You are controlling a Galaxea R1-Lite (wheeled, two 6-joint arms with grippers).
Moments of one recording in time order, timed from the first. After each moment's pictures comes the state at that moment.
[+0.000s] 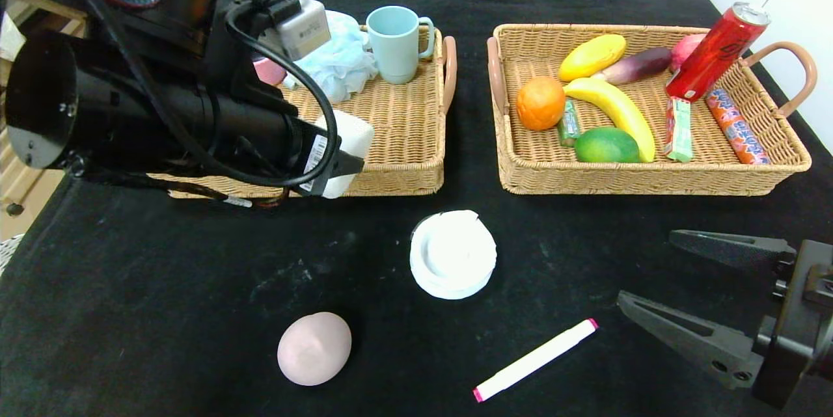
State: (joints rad) left arm -0.59 1.60 -1.58 0.45 0.28 0.09; right arm 0.62 1.15 -0.58 -0.40 0.07 -0.07
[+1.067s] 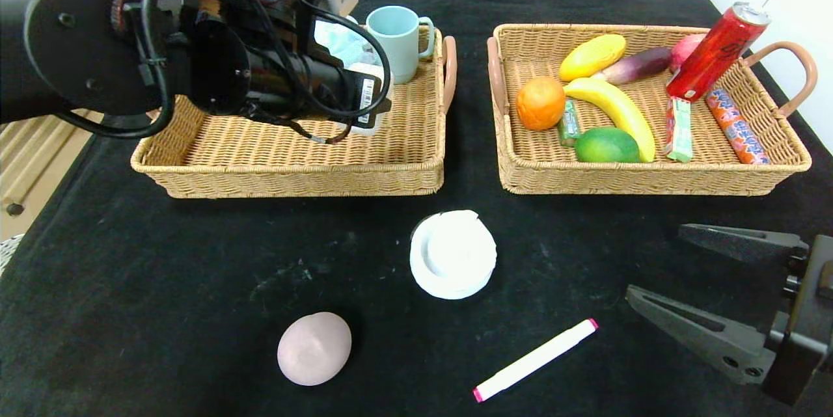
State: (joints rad) left arm -0.51 1.86 -1.83 0.26 0.27 0.06; right arm 0.61 1.13 -0.58 -0.40 0.07 -0.08
